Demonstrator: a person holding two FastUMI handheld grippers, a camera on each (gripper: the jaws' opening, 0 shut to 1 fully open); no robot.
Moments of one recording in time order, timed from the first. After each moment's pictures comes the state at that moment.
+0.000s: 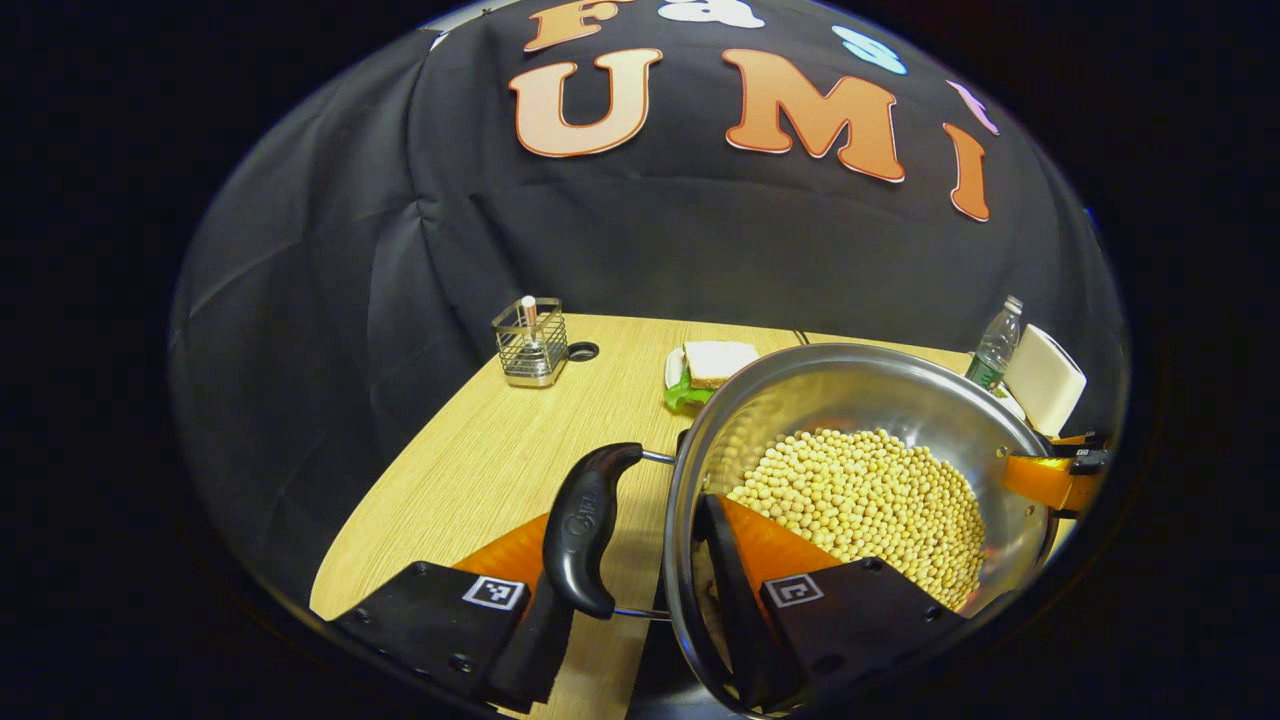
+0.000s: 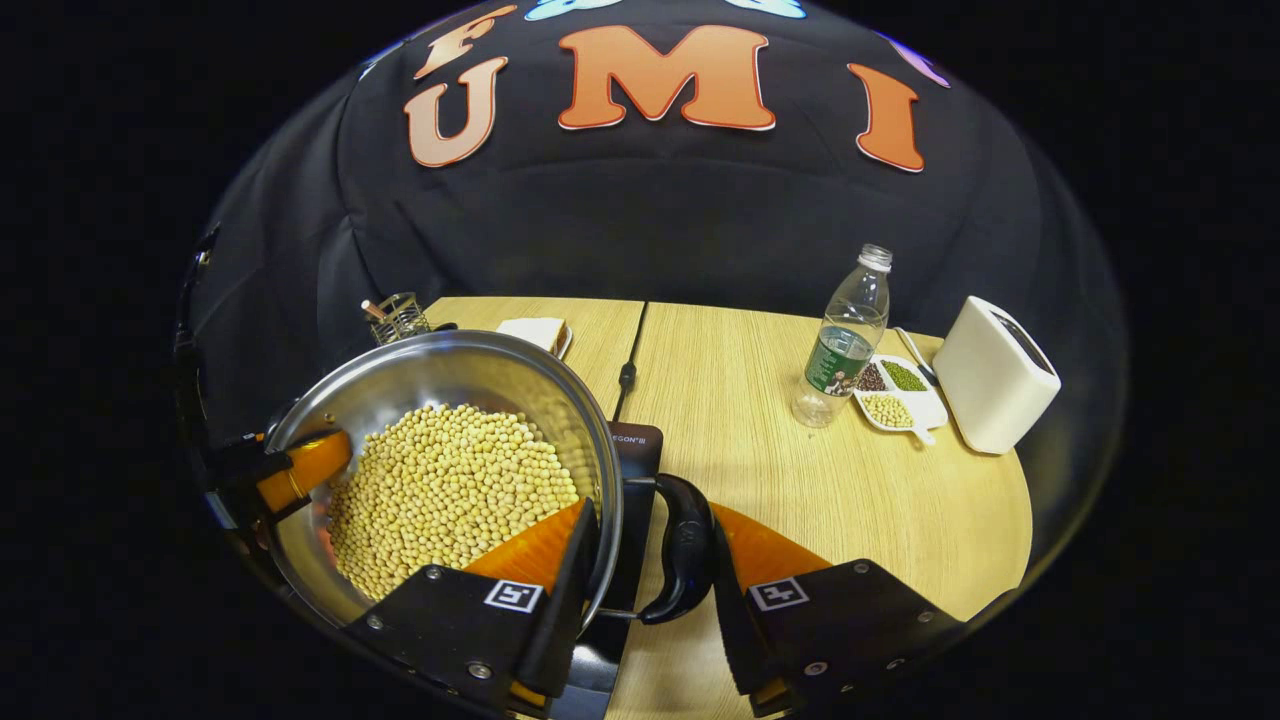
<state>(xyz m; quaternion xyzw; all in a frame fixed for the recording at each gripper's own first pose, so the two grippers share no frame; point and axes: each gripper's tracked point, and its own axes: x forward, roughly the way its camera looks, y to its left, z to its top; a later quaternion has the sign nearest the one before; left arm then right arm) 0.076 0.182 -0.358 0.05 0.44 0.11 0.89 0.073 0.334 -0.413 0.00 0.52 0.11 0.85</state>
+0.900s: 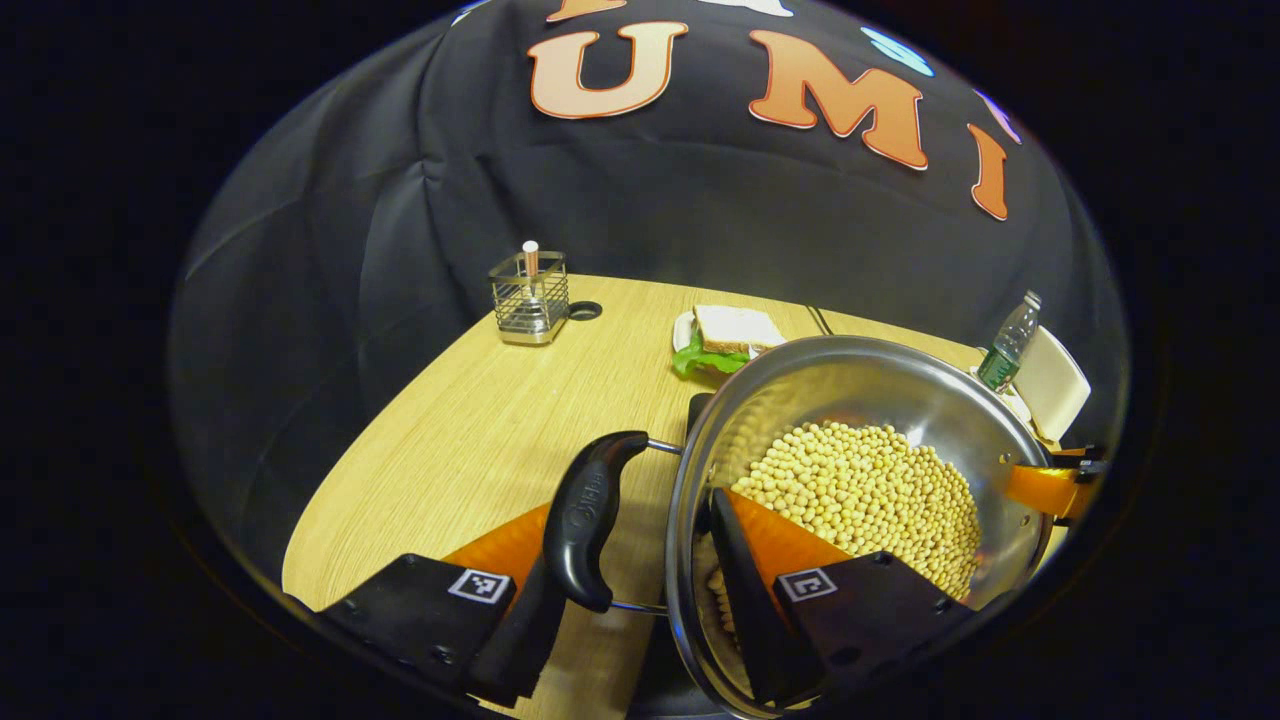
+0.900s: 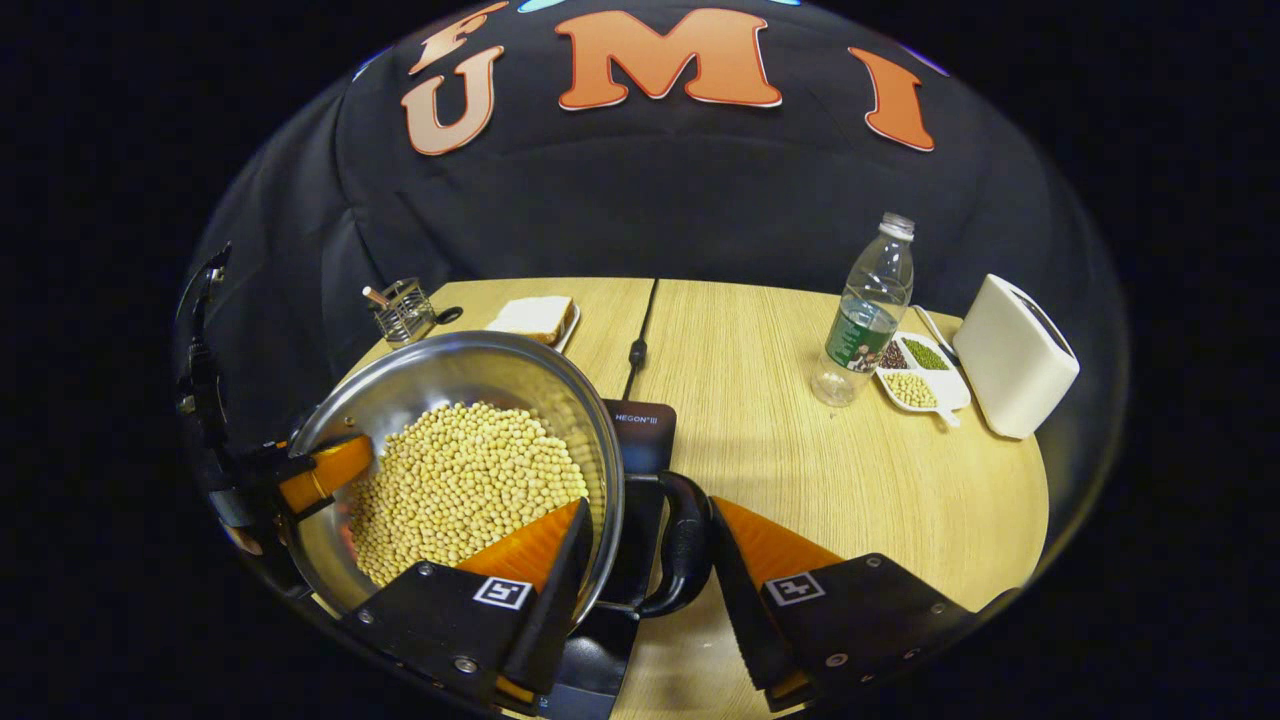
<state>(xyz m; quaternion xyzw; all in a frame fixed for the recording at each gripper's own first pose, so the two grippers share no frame) 0.068 0.188 -0.350 0.03 0.46 0.14 0.88 0.070 0.341 -0.423 0.01 0.53 0.12 0.84</state>
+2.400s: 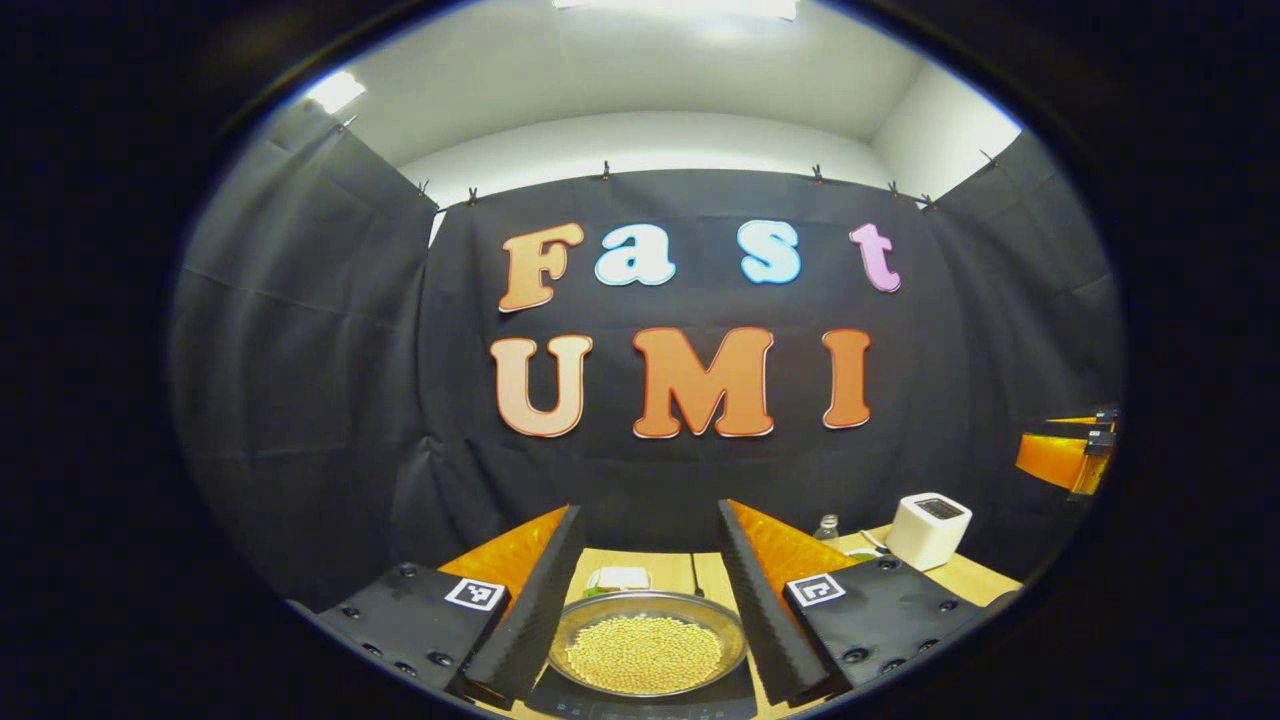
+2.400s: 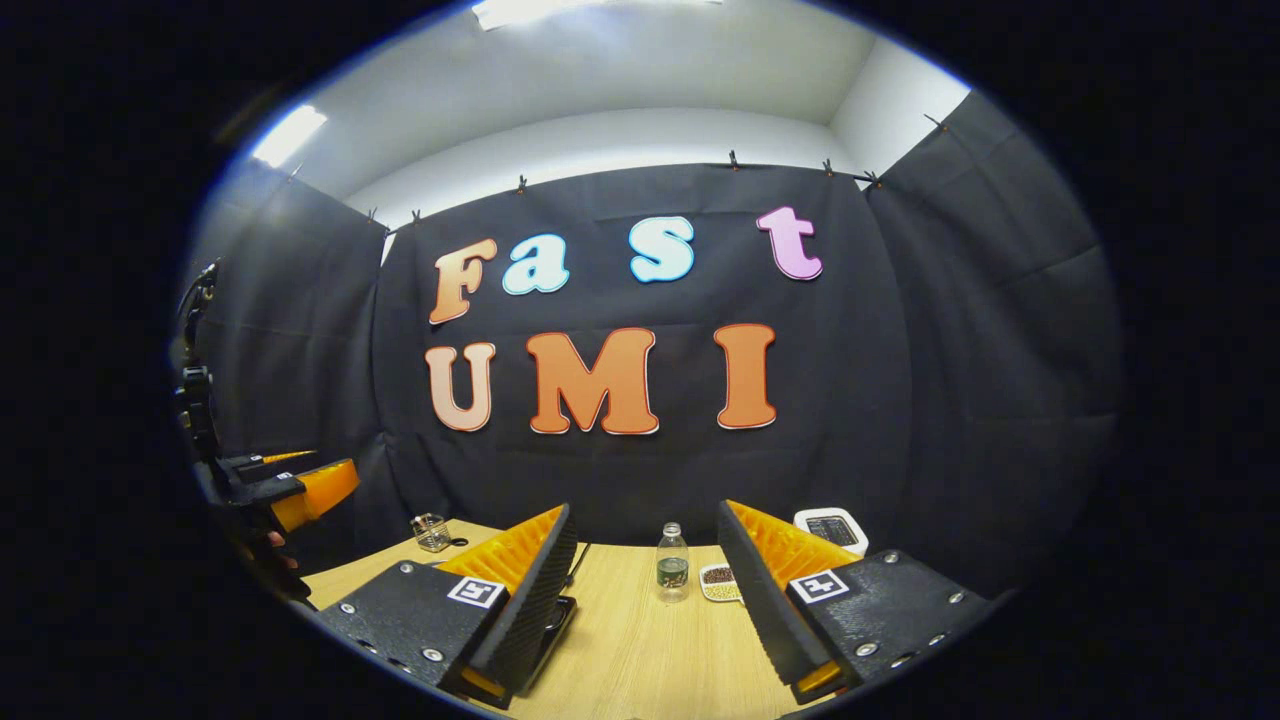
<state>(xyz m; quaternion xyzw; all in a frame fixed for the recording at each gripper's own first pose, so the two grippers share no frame) 0.053 -0.038 0.019 0.08 0.10 0.04 0.99 0.043 0.127 -0.070 0.06 0.16 0.07 0.98</state>
